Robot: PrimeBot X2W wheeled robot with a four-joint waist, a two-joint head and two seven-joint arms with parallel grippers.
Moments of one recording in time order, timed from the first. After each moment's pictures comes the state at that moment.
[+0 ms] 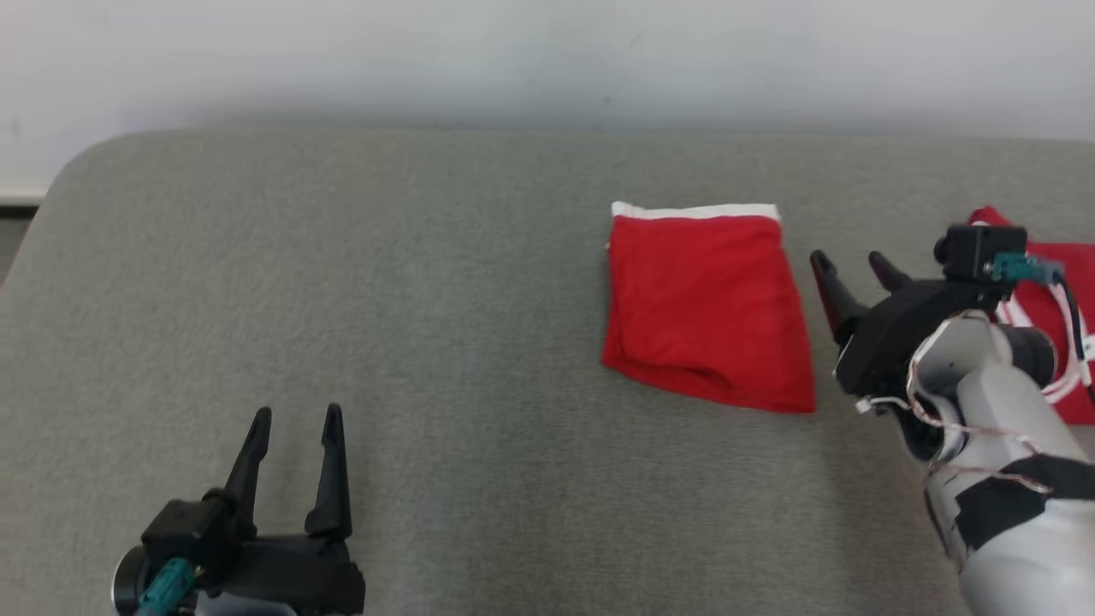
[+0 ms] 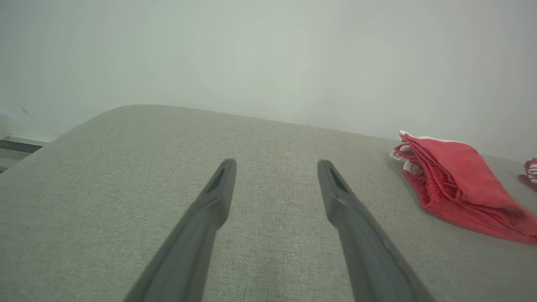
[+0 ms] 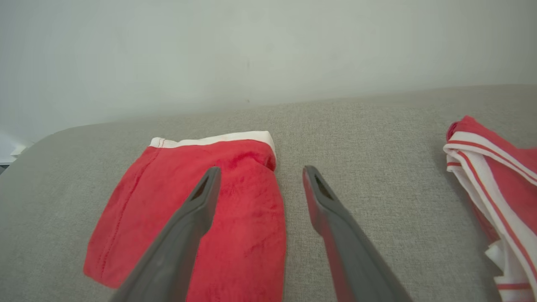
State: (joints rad) left arm -0.13 0.05 -0.02 0.21 -0.20 -0.06 -0.26; right arm -0.65 -0.21 0.13 0.65 0.45 0.13 0.17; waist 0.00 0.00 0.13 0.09
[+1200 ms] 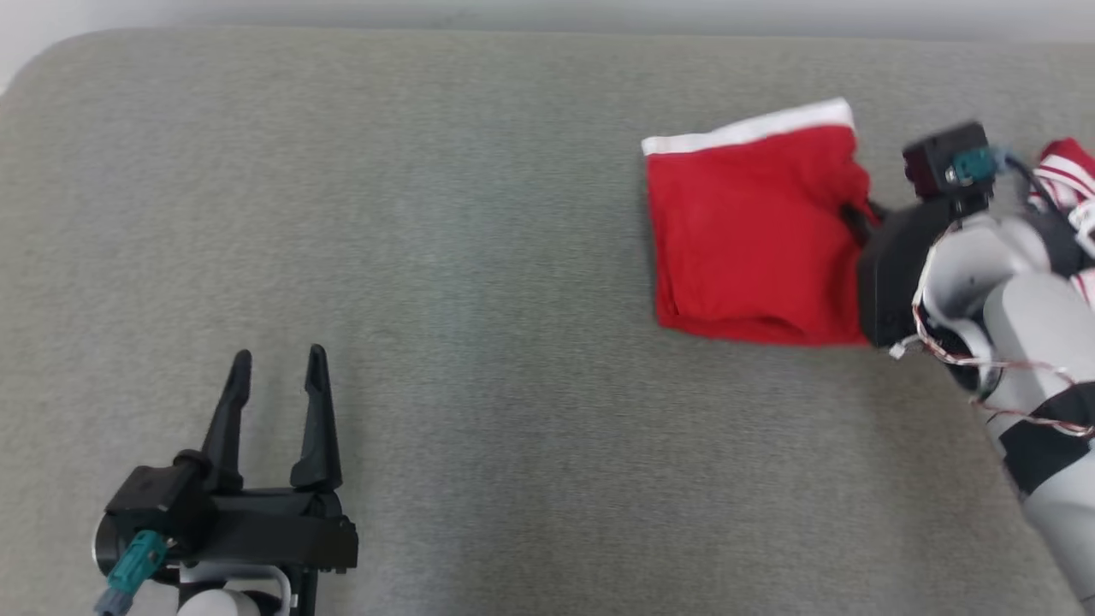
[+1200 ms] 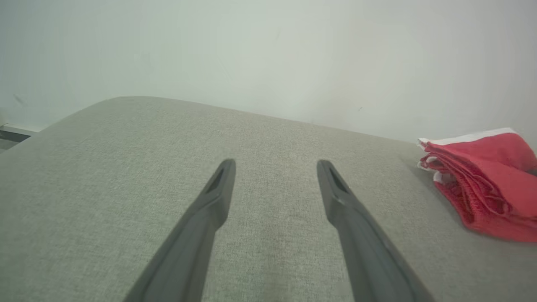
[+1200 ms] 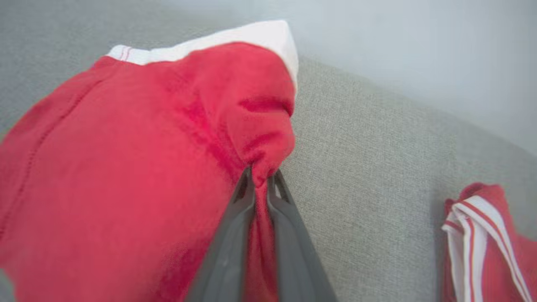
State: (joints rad) left arm -0.19 0.05 -0.04 0.12 -0.25 -0.03 -0.26; right arm -0.80 -0.38 0.36 0.59 0.35 0.13 0.45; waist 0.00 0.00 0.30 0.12
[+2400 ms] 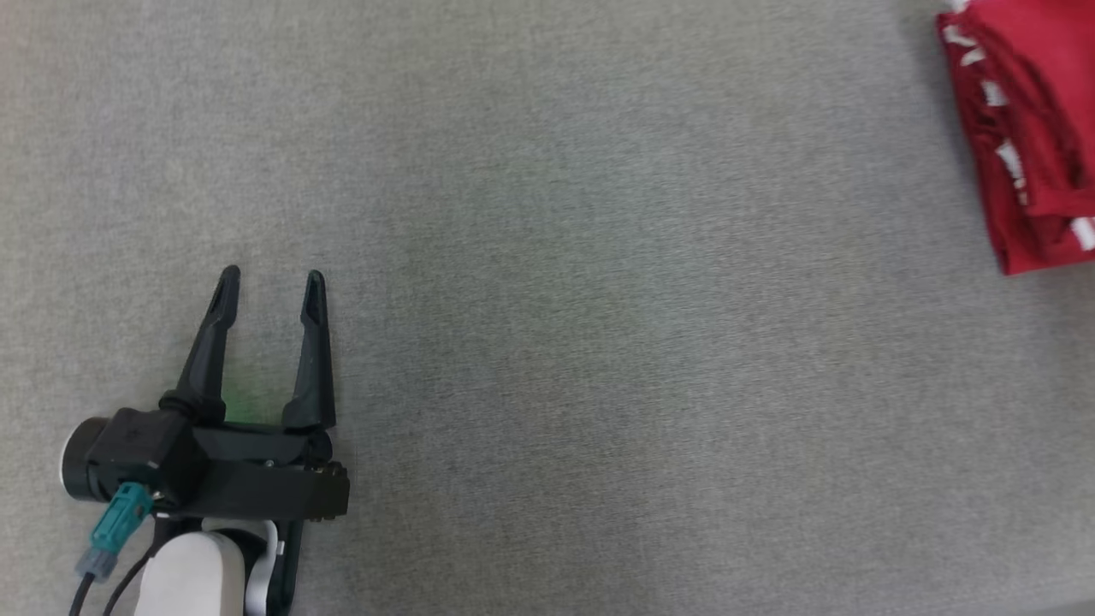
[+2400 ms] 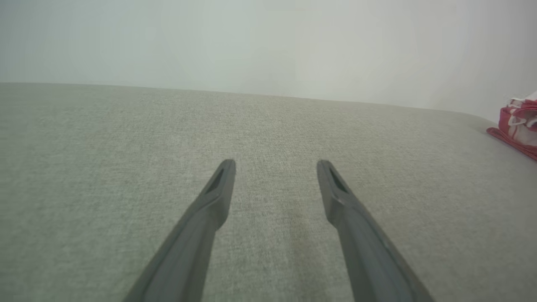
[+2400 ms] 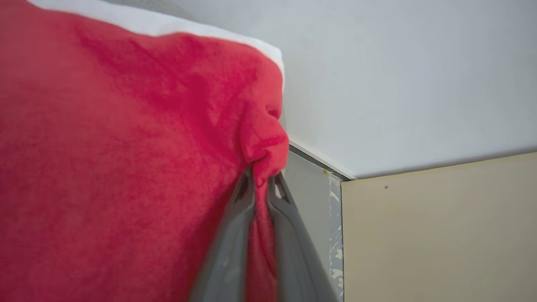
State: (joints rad) left arm -0.29 0.05 0.00 0.05 -0.13 -0.11 -0.26; right arm -1.05 -0.80 0.50 0.71 0.18 0.13 0.24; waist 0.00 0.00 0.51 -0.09
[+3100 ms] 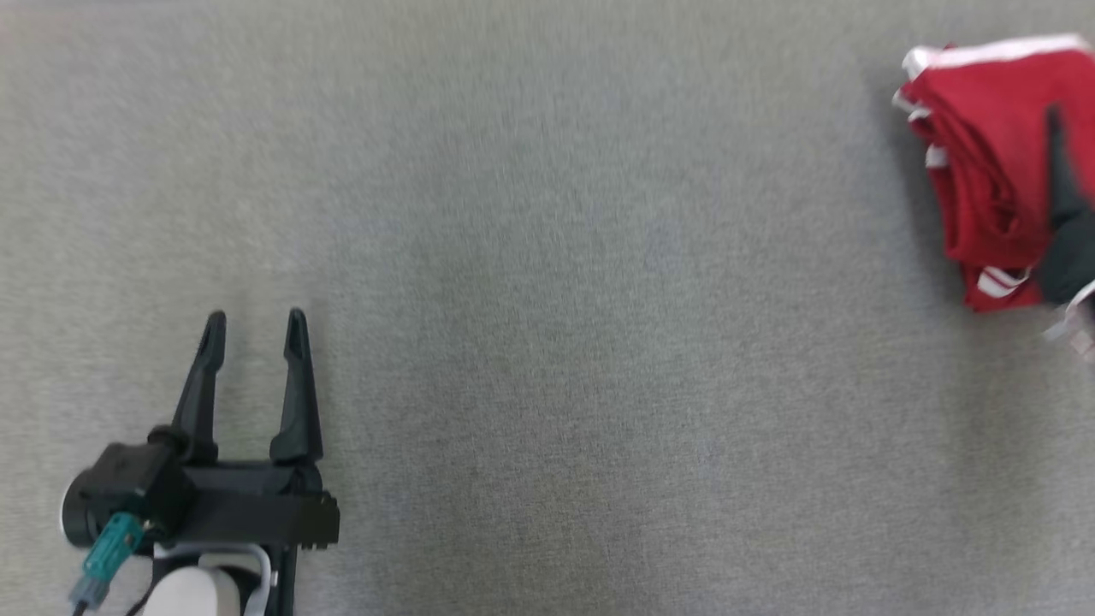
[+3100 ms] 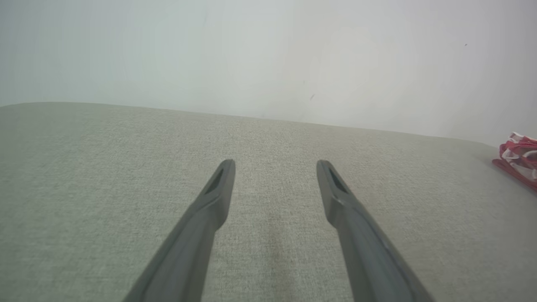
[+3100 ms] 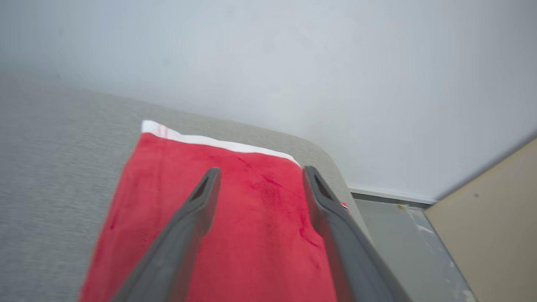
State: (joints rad) left arm -0.24 0.05 0.01 0.07 -0.19 -0.08 -0.26; right arm -0.85 -0.52 0.13 0.77 0.14 0.13 -0.08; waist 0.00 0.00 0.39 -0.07
